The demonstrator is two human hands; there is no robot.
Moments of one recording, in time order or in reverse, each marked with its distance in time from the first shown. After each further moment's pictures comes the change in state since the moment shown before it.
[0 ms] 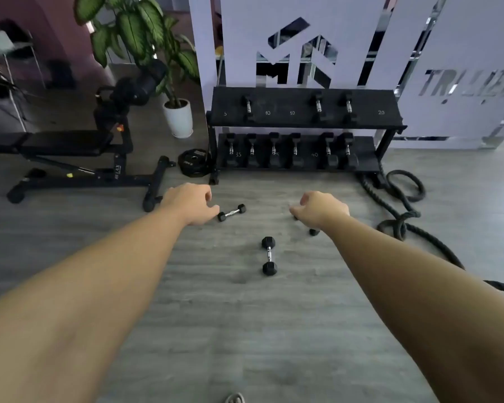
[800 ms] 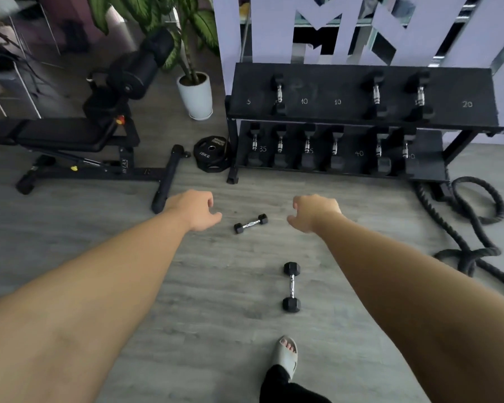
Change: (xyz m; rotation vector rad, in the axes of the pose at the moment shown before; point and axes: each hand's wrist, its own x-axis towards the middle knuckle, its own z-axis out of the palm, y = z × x) left_hand 0.357 -0.060 0.031 0.017 -0.203 -0.142; right_hand 0.409 -0.083 0.045 -0.332 -0.196 -0.234
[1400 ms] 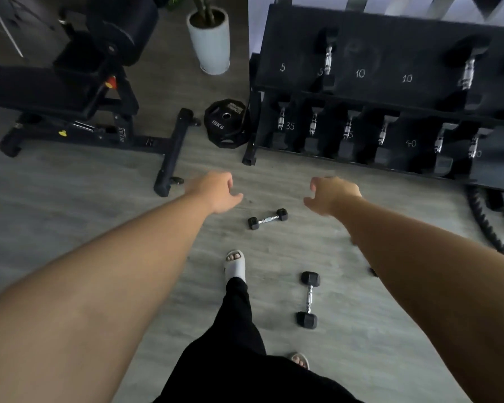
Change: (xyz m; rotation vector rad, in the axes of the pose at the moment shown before) left_hand 0.294 -0.077 0.024 -0.124 -0.059 -0.032; right_hand 0.301 -0.043 -0.004 -0.009 -0.119 -0.009
